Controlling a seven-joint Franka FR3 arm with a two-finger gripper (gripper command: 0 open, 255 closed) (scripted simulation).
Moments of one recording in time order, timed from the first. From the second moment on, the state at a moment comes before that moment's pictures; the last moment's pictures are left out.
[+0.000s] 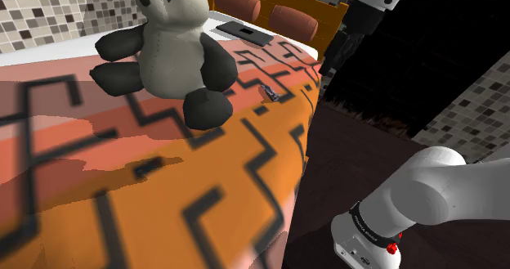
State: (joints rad) arm 0.01 -0.76 0.07 -2.35 0.11 1.64 -0.14
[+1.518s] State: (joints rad) arm -0.09 0.05 -0.03 -1.95 0.10 1.88 -0.17
